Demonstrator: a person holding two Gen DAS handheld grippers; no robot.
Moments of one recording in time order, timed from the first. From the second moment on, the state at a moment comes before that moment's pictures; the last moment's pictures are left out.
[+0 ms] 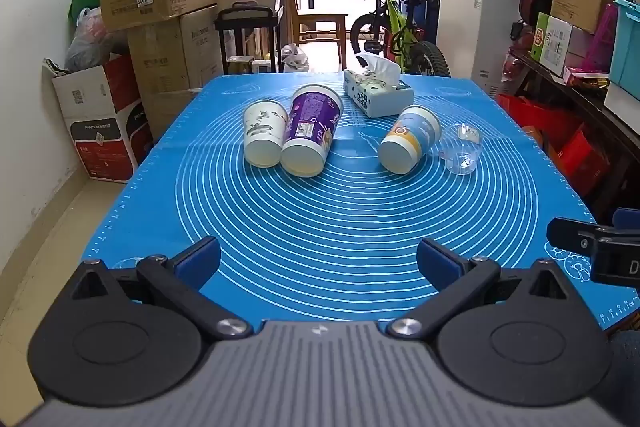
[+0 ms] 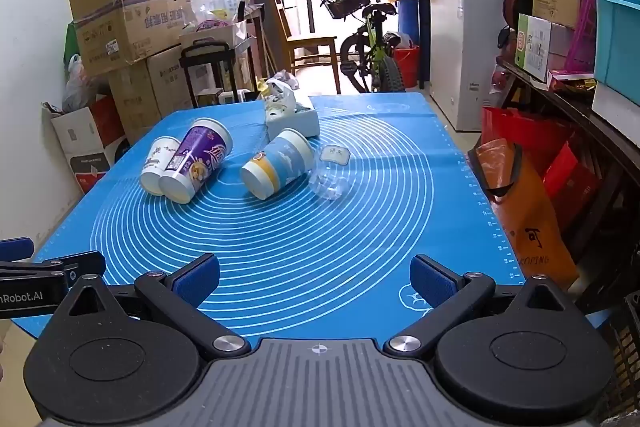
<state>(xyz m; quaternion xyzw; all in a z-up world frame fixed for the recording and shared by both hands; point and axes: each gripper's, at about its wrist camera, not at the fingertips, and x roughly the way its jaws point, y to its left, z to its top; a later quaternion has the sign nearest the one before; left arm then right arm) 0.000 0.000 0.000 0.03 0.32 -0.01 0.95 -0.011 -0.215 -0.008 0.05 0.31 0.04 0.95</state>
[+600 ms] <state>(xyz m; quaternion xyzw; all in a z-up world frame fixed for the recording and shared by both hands) -0.001 0.000 0.001 0.02 0.31 -0.01 0.95 -0.010 -0.212 -0.010 0.05 0.31 0.03 0.95</state>
